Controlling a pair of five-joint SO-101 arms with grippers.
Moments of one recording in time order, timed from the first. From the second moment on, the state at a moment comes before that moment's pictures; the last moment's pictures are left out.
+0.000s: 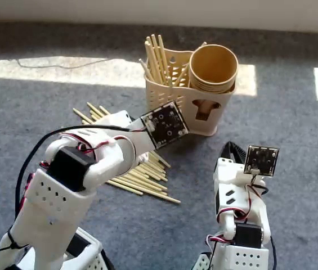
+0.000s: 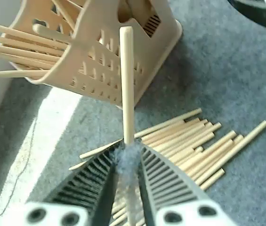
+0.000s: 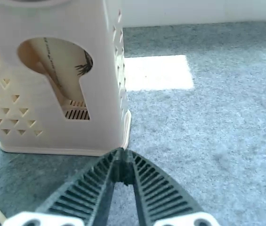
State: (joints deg) left arm 25.3 -41.8 19.6 77.6 -28.7; right arm 1.3 -104.5 96.0 38.0 1.7
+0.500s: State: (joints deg) left arm 24.7 -41.8 13.5 51.5 -12.1; right arm 1.3 -104.5 96.0 38.0 1.7
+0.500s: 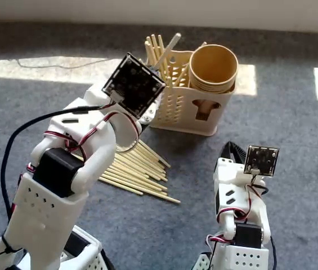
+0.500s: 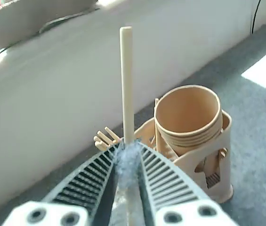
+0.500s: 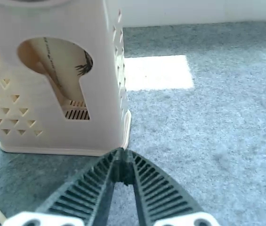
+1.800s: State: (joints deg) left arm 16.4 -15.0 0.9 24.8 11.7; right arm 1.3 -104.5 96.0 38.0 1.9
